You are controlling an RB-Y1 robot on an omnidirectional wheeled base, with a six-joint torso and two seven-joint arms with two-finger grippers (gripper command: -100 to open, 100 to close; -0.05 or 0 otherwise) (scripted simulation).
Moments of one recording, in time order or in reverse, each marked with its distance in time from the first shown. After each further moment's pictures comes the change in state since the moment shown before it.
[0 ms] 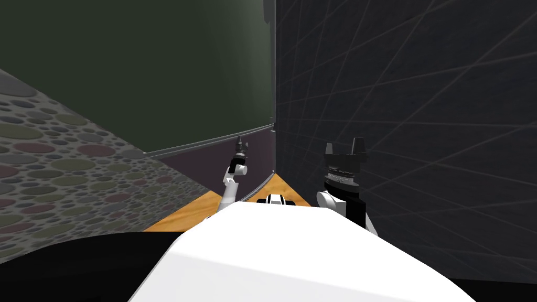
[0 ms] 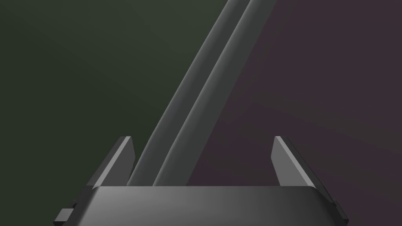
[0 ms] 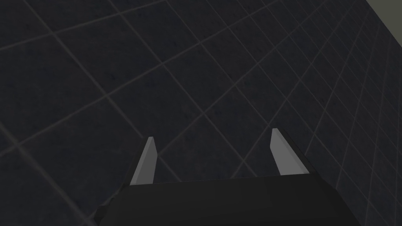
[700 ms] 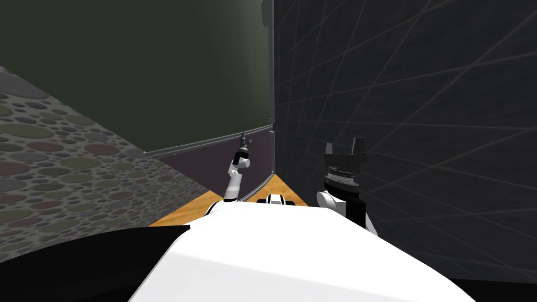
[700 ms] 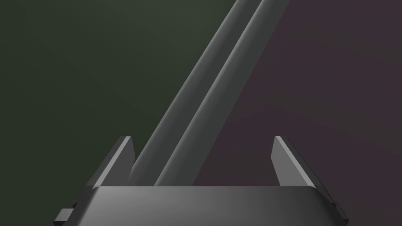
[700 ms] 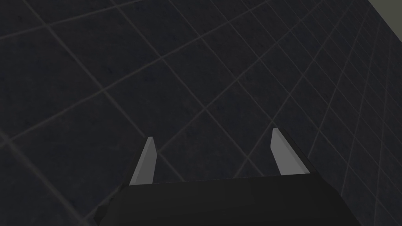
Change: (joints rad) left arm -0.191 0.000 0.015 0.156 0.023 0.087 0.047; right arm 0.000 0.000 0.000 0.000 0.000 0.000 0.000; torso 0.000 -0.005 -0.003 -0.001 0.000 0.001
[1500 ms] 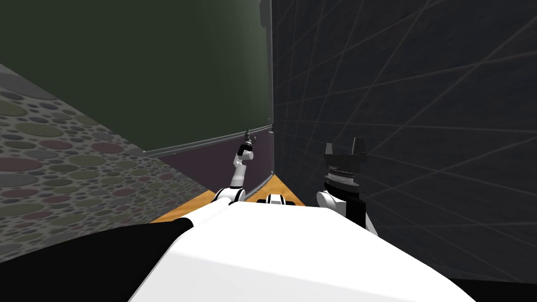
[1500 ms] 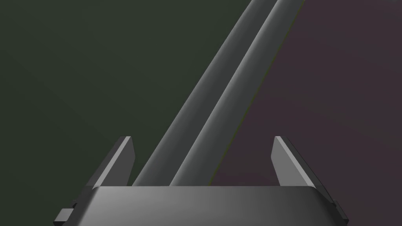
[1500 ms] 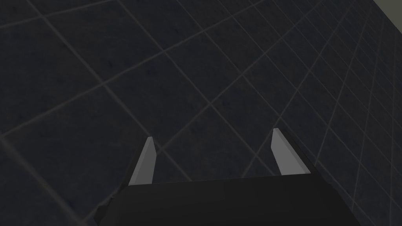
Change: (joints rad) left arm -0.220 -0.018 0.019 0.181 0.018 0.117 0.047; right arm 0.000 0.000 0.000 0.000 0.000 0.000 0.000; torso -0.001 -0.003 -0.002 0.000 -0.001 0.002
